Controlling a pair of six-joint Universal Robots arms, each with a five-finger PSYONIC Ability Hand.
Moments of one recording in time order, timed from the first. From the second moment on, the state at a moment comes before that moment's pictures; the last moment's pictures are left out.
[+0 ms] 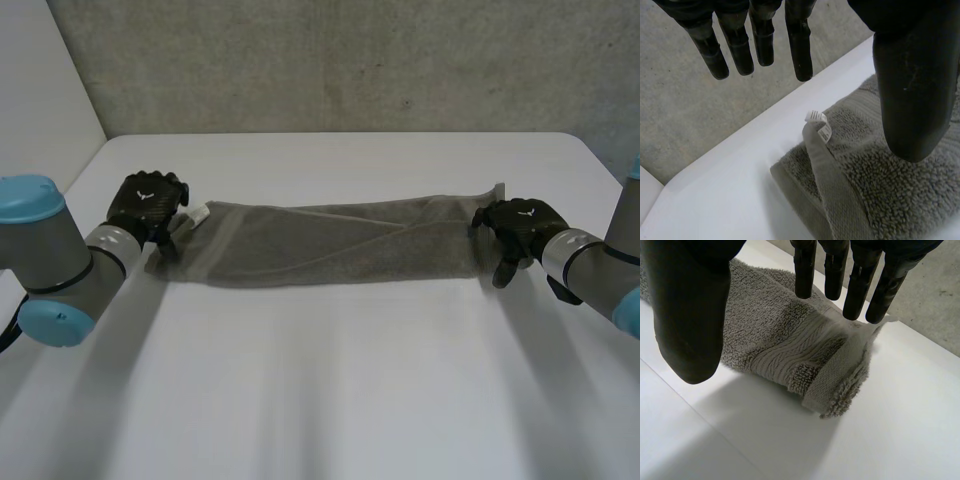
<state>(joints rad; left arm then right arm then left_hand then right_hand) 4.55 -2.26 -1.37 3.47 -1.34 3.49 1.70 -0.89 1.27 0.04 1.28 2.76 0.32 0.31 0.31 0.32 0.15 0.33 0.35 0.34 0.32 0.18</state>
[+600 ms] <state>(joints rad) 4.55 -2.30 -1.32 3.26 -1.38 3.50 1.71 -0.89 1.30 0.02 1.28 2.76 1.24 1.29 1.28 1.30 1.08 0.33 0.35 0.34 0.32 0.18</state>
